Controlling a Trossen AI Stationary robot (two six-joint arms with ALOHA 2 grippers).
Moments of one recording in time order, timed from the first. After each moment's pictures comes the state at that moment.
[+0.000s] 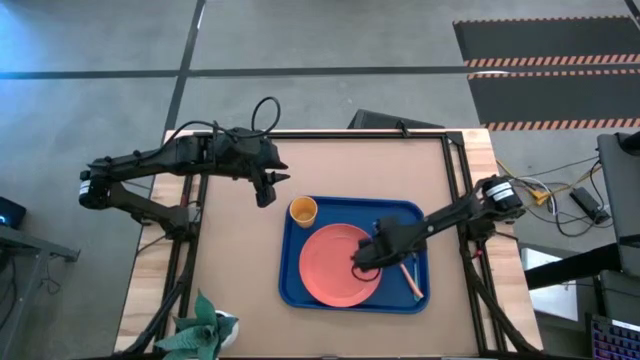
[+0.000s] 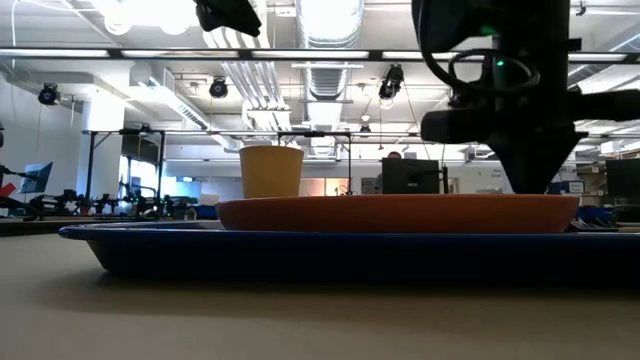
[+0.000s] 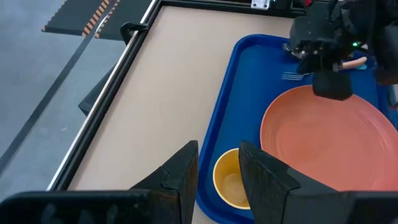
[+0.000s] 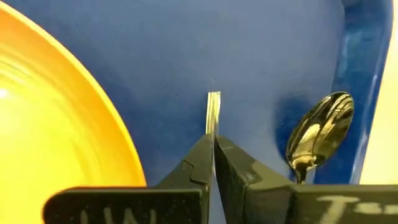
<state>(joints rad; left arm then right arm) 0.16 1.22 1.38 -0.82 -0.11 -0.01 0.32 1.83 1.23 -1.16 0.19 1.78</state>
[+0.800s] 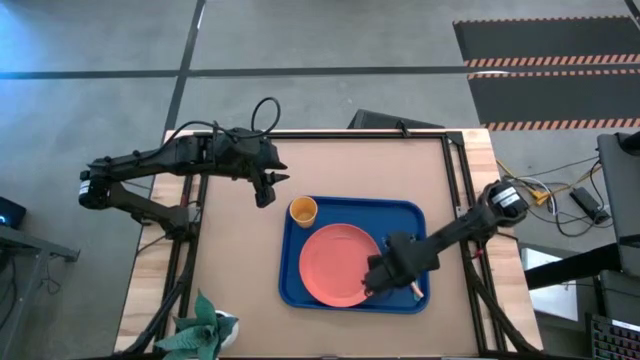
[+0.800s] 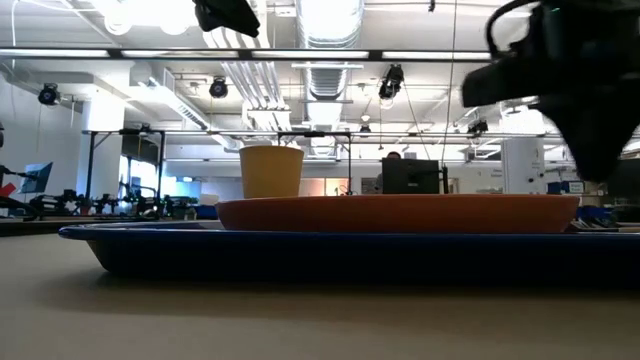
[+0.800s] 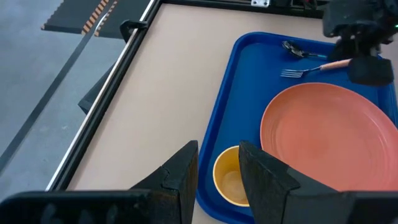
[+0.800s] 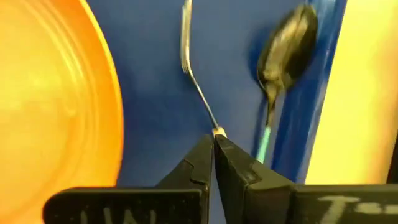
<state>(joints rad) 0.16 1.22 1.38 -0.83 -0.11 -0.01 0.47 1.82 1.30 -1.26 0.08 1.93</state>
